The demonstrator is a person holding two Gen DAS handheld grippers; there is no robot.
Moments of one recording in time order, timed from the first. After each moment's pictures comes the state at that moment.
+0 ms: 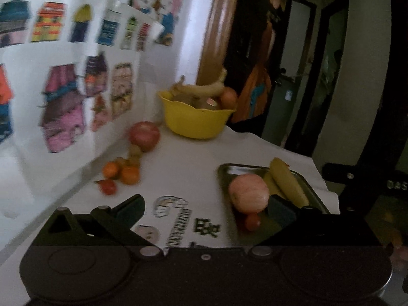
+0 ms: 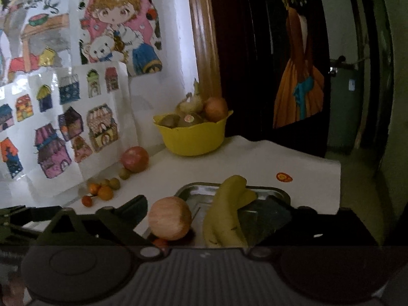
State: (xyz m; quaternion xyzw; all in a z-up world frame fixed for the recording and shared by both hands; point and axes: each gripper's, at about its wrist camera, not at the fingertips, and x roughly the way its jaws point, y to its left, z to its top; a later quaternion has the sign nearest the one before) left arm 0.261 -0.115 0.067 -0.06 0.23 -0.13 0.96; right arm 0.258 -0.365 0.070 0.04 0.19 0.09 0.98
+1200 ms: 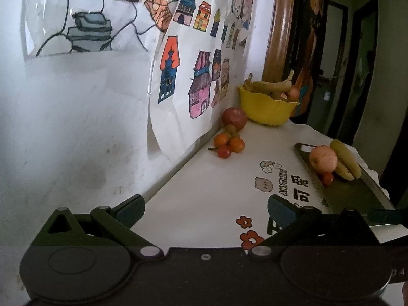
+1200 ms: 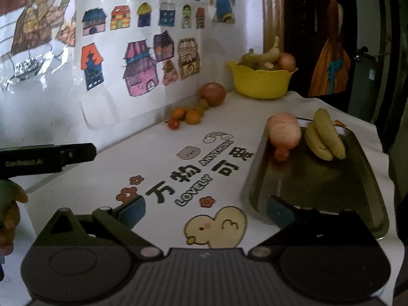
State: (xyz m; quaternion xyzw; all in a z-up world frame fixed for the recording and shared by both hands) left arm 0.177 0.024 0.044 -0.06 0.25 -0.05 0.97; right arm 0.158 -0.195 0.016 -0.02 0.27 0.11 0.96
